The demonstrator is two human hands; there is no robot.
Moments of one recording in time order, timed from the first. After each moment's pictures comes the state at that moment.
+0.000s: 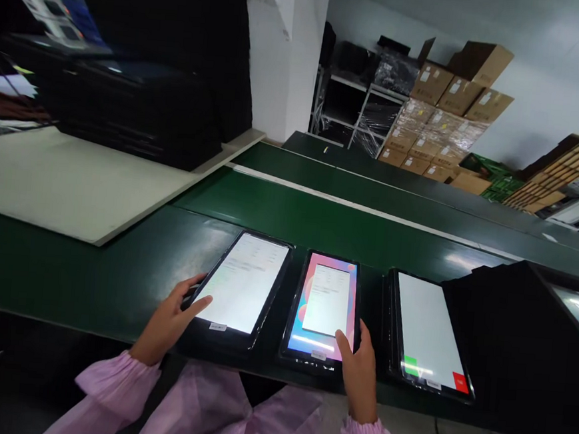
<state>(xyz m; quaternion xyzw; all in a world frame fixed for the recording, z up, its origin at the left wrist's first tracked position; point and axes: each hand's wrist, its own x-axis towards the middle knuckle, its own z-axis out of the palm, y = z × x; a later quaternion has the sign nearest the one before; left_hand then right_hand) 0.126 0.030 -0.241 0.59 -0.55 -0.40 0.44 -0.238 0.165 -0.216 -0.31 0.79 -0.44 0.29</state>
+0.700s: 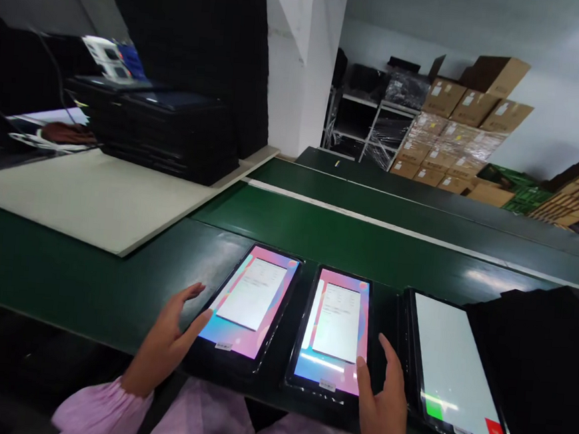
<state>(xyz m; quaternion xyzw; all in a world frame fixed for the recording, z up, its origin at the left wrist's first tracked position) 0.131 0.045 -0.230 0.59 -0.62 -0.25 0.46 -0.249 0.176 -0.205 -0.42 0.79 -0.43 0.15</state>
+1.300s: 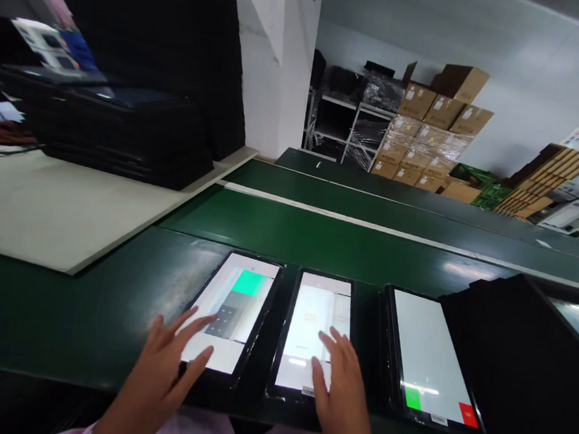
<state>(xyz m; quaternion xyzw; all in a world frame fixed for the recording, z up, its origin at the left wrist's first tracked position) 0.093 0.073 -0.219 0.48 -0.77 -0.16 0.39 -0.239 0.159 -0.208 -0.66 0.68 -0.33 0.01</state>
